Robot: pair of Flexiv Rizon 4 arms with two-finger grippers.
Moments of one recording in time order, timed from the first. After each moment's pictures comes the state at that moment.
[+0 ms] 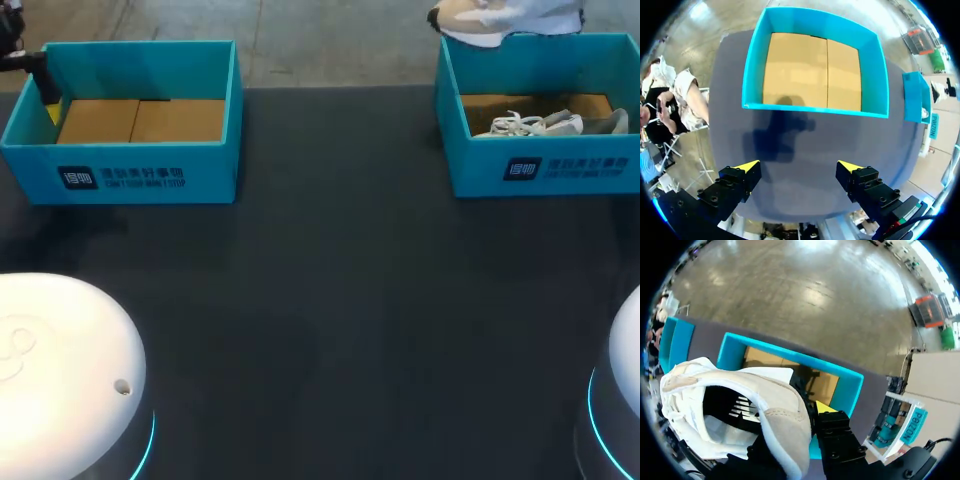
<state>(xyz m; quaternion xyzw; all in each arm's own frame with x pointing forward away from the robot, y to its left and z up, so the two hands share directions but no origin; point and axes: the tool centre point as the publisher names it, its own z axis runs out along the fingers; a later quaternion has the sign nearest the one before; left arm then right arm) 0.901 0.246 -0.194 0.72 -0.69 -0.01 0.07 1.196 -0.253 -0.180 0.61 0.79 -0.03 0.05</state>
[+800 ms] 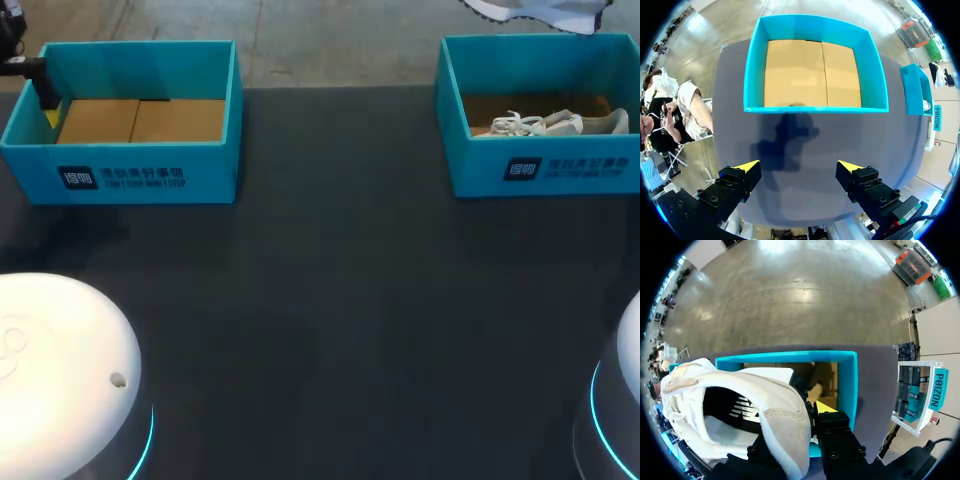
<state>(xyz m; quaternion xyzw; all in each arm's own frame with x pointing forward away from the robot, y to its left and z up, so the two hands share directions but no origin) 0.896 0.246 -0.193 0.70 -0.71 0.00 0.04 1.185 -0.282 -0.187 0.73 0.69 0.01 0.00</state>
